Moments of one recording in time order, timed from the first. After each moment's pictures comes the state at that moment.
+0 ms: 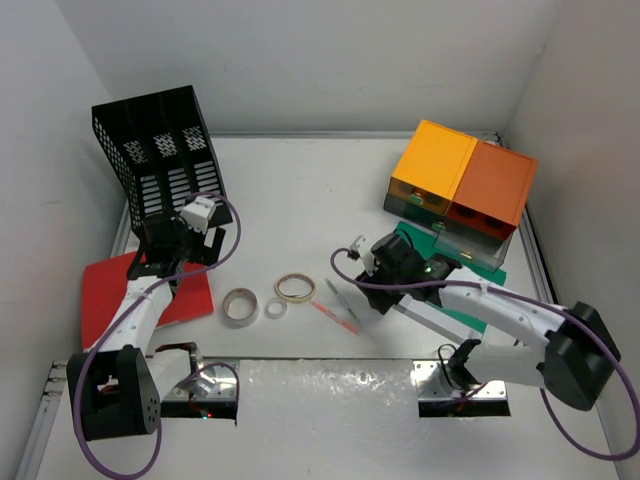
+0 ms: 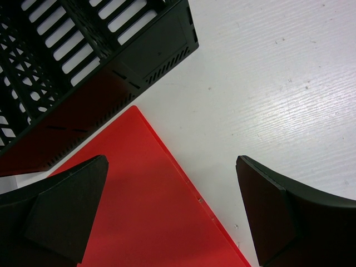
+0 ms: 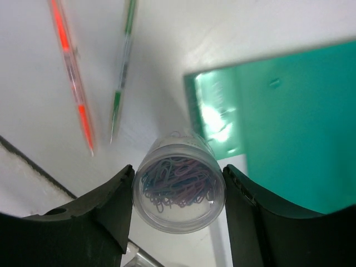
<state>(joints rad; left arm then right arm) 0.12 1.03 0.52 -0.12 0.23 0.41 0.76 1.20 0.67 -0.54 -0.01 -0.07</state>
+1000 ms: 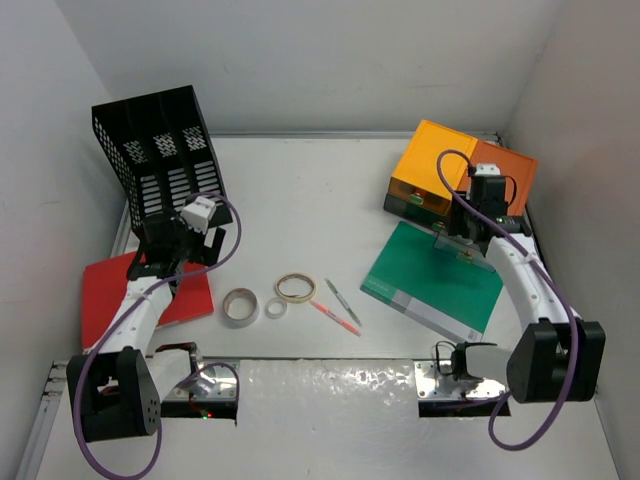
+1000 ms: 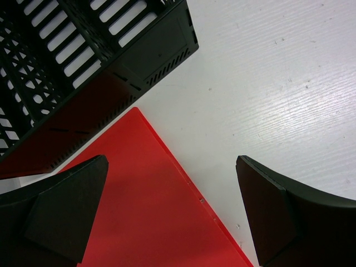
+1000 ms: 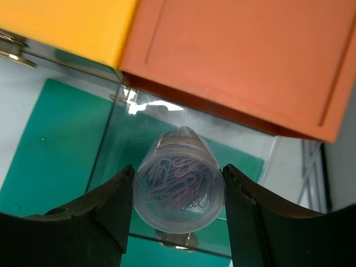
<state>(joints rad) 0.12 1.02 0.52 -0.12 0.23 0.42 0.01 1.22 0.92 -0.47 0.25 0.02</state>
